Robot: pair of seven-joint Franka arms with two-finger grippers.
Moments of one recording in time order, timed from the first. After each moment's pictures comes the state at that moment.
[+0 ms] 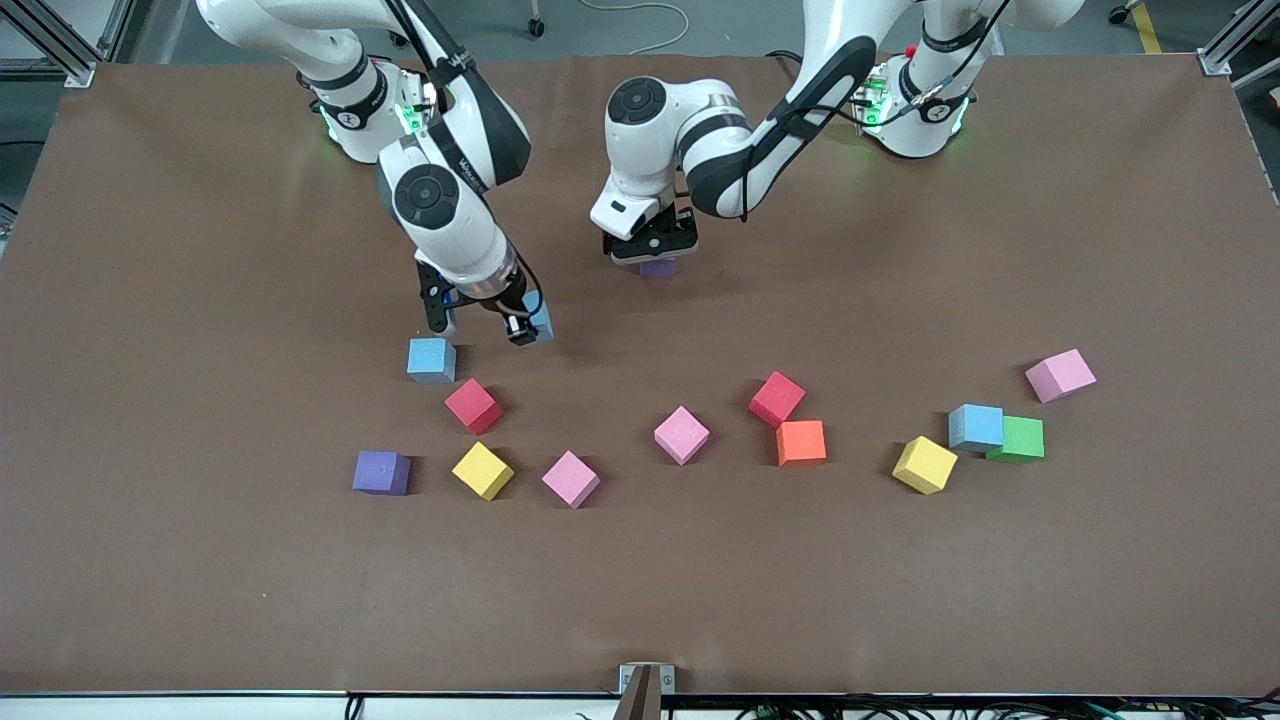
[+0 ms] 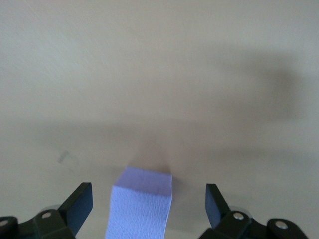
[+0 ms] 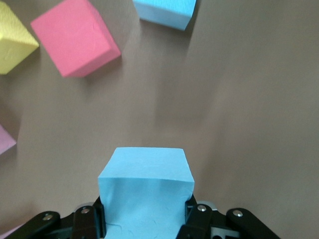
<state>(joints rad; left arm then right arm) -0.49 0.46 -0.55 -1.93 0.41 2.29 -1.45 0.64 0.23 -0.01 -2.13 0.16 2.41 1.80</state>
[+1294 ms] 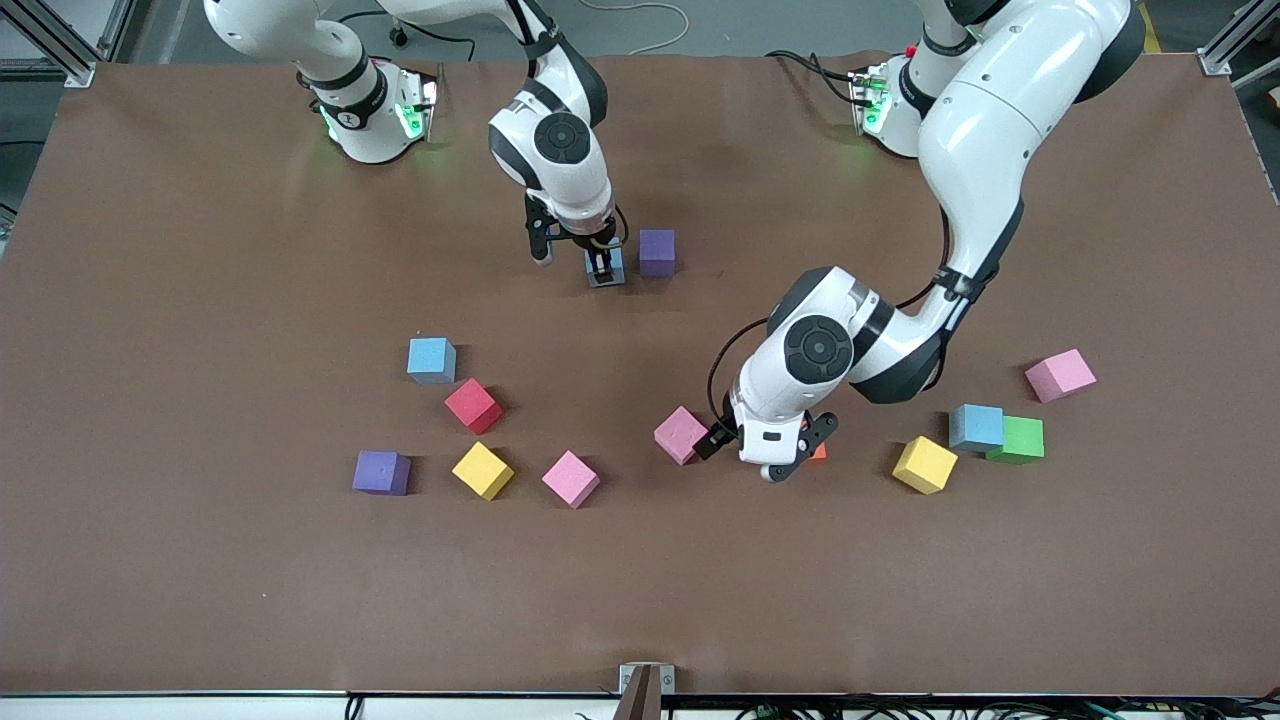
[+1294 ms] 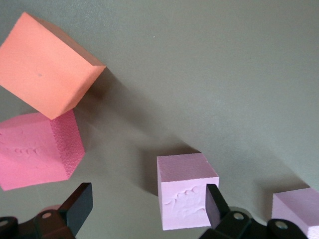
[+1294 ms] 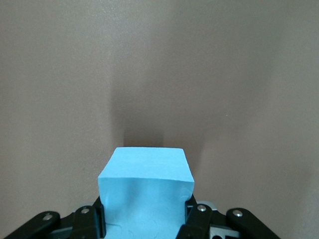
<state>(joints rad) -0.18 0.80 -0.49 -1.43 0.23 2.24 -1.40 0.95 0.36 -0.01 -2.22 0.16 2.60 2.22</state>
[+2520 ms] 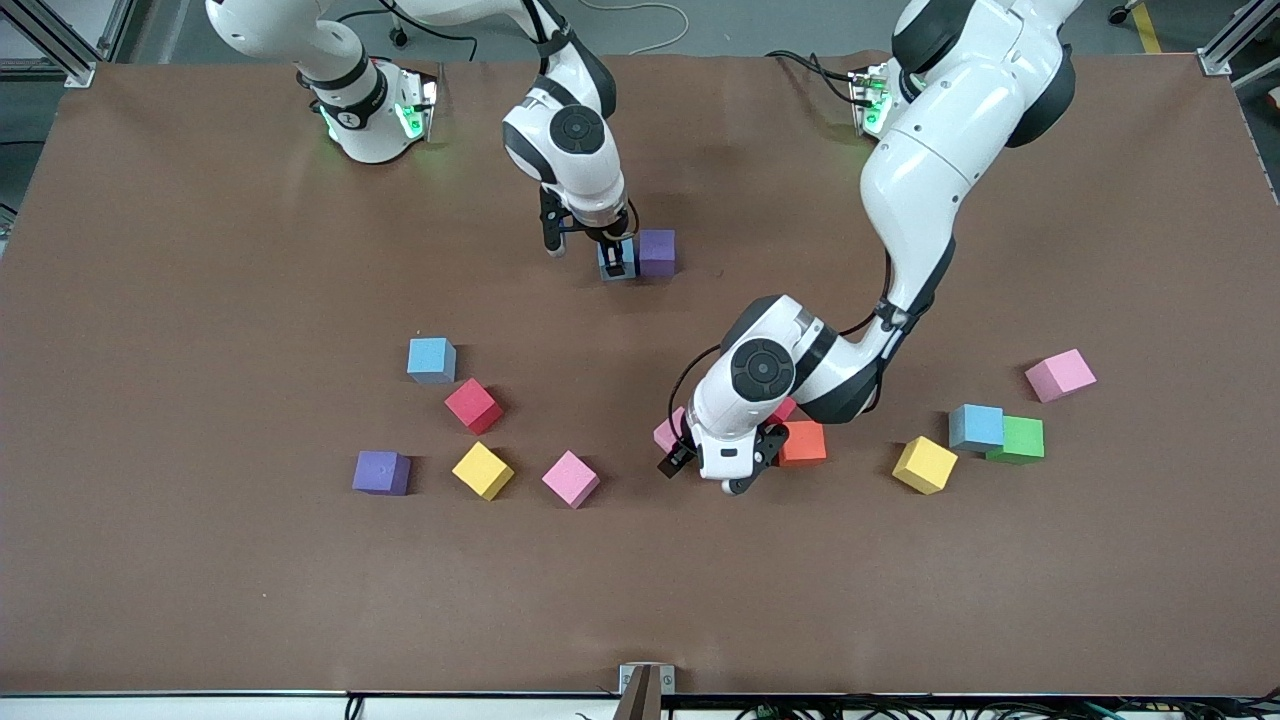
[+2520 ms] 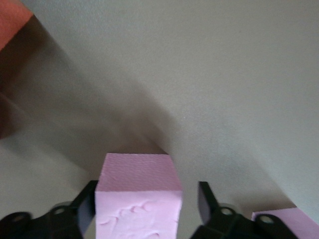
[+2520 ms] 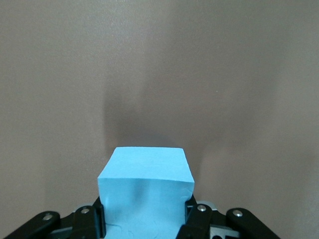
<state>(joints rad) -0.32 0.99 -0.41 -1.24 0.23 2.31 -1.52 1.01 0.40 -0.01 -2.21 0.16 2.66 2.29</state>
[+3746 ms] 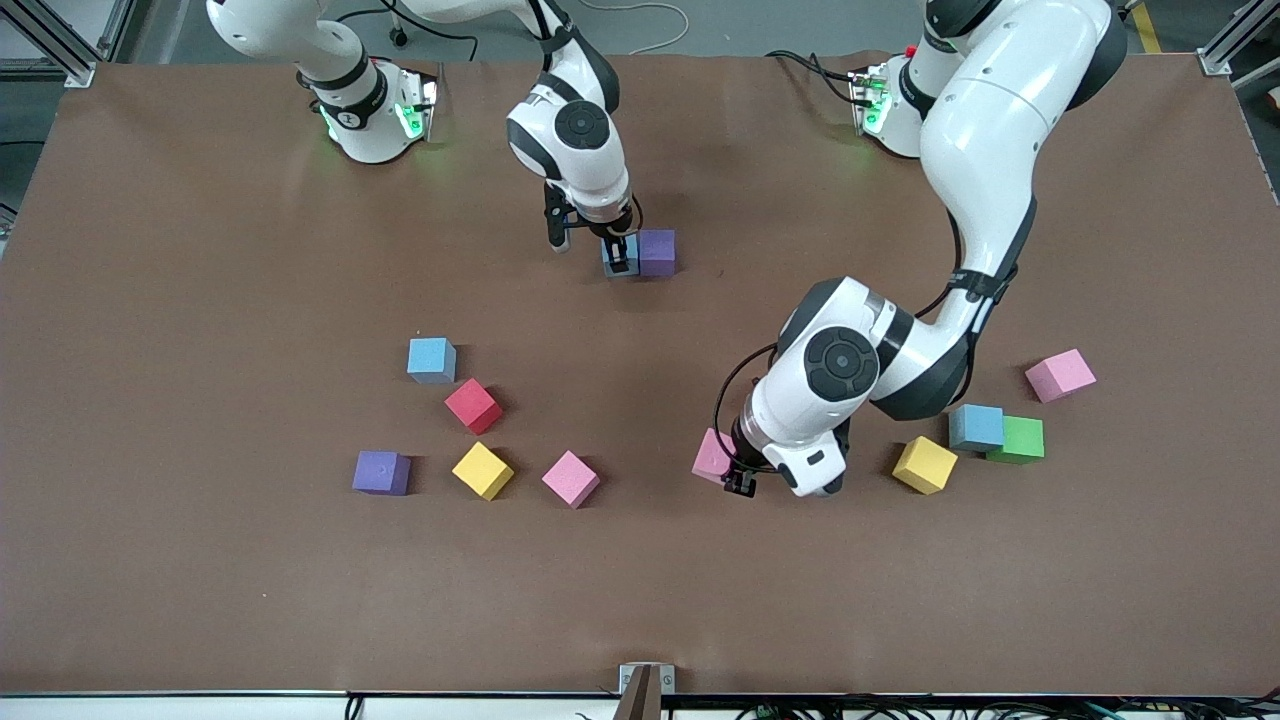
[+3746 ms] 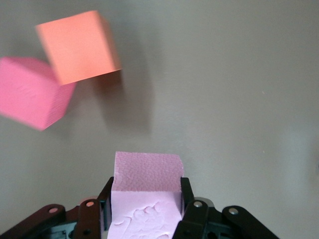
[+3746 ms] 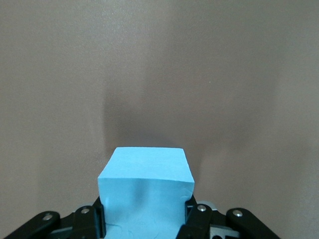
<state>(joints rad) -0.24 0.81 -0.40 -1.22 0.20 2.12 -1.99 1.02 0.40 -0.01 -2.21 0.16 2.66 2.31</state>
